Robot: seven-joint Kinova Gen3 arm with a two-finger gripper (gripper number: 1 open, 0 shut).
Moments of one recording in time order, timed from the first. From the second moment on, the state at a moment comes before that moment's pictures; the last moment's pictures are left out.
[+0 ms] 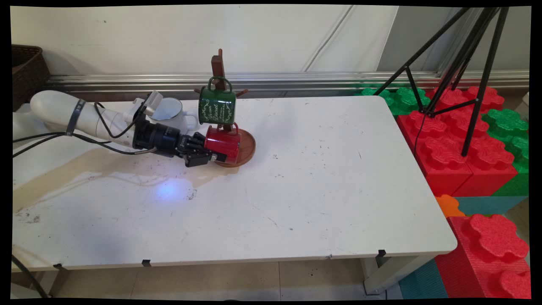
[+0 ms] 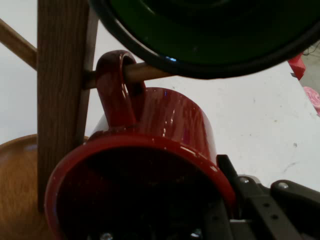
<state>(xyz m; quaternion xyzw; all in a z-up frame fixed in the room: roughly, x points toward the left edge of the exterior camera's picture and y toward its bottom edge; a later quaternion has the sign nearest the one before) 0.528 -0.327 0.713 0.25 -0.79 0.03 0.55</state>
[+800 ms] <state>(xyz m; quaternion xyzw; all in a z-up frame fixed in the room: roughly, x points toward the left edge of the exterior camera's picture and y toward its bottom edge) 0.529 -0.311 0.725 0.23 -0.79 0.01 0.57</state>
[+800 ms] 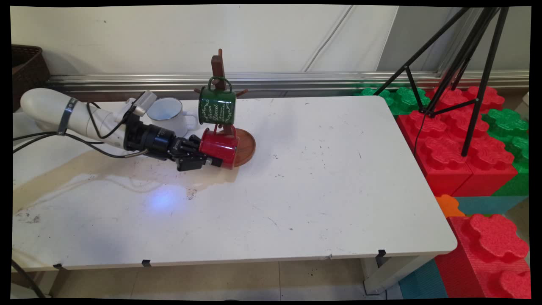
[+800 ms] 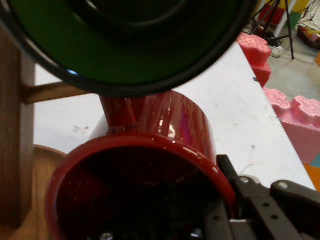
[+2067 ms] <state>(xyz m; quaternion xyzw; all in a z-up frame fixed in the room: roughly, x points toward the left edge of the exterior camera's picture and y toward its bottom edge) 0.582 -0.256 0.758 0.19 -0.84 0.02 0.51</state>
